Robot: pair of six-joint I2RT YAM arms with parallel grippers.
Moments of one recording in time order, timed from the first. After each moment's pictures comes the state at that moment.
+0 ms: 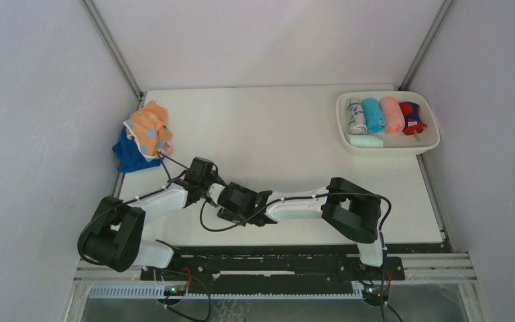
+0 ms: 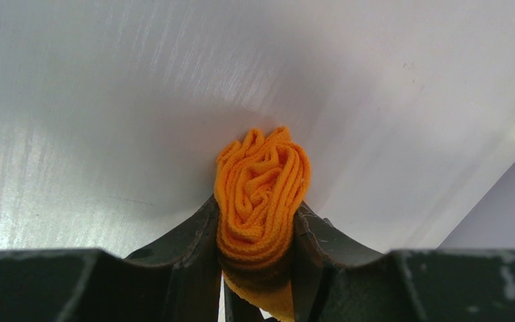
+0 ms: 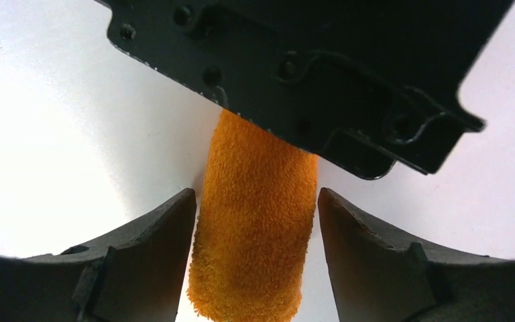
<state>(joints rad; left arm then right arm) -0.42 1.36 0.55 -0.18 0.14 -1.11 1.23 1.94 1.21 -0.21 0.34 -0.13</state>
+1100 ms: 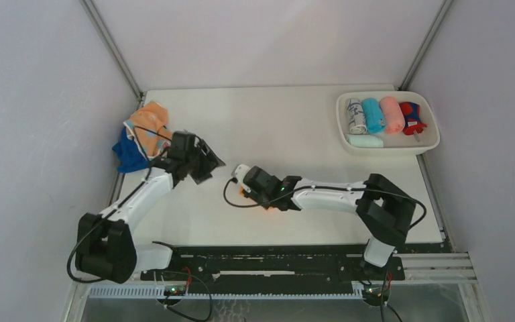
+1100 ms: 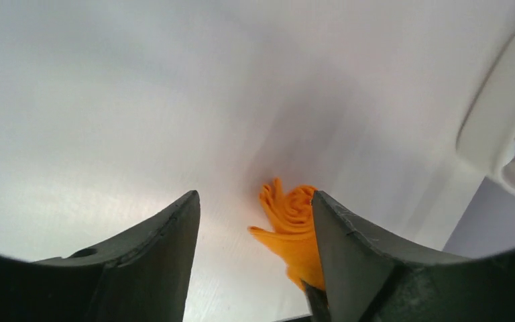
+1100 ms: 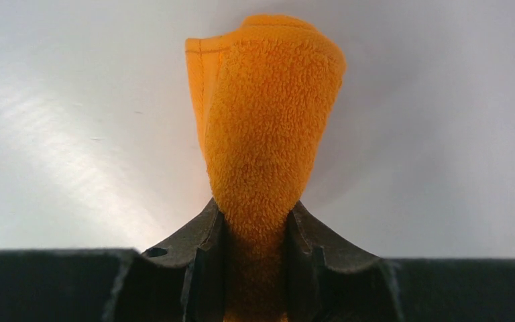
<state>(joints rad) -0.30 1.30 0.78 -0.41 0.11 -0.96 1.08 1.74 1.07 -0.27 0.22 -0.07</state>
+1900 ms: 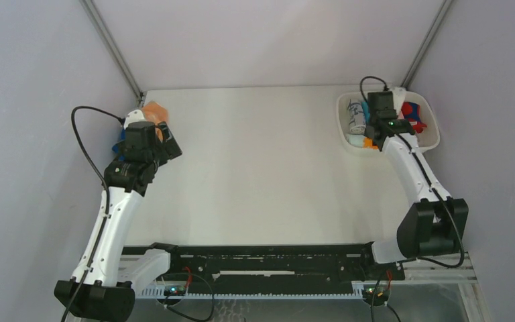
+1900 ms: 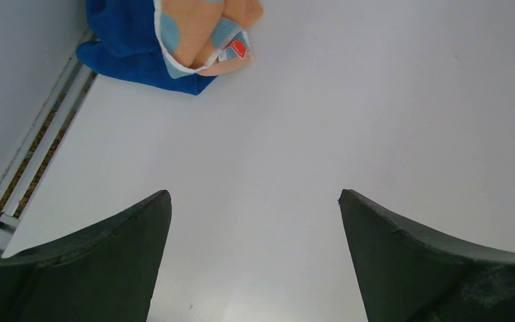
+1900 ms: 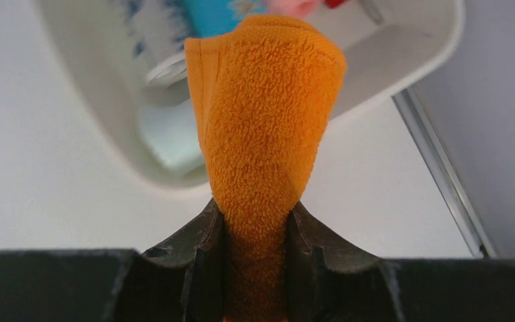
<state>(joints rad) -0.13 0.98 1.11 -0.78 -0.37 -0.45 0.11 1.41 1.25 -0.64 0.46 0.29</state>
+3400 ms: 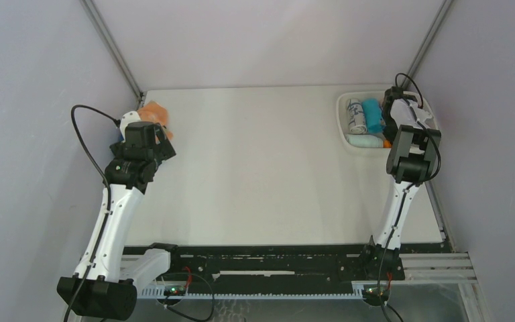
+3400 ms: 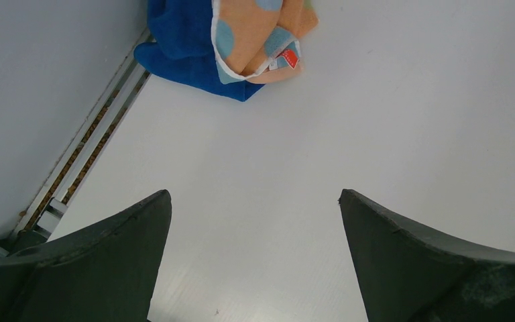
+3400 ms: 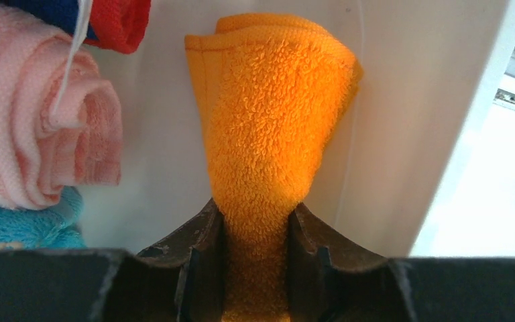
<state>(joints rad) -0.09 1.00 1.09 -0.78 -0.49 -0.42 -0.23 2.28 1.89 -1.04 0.59 0.98</state>
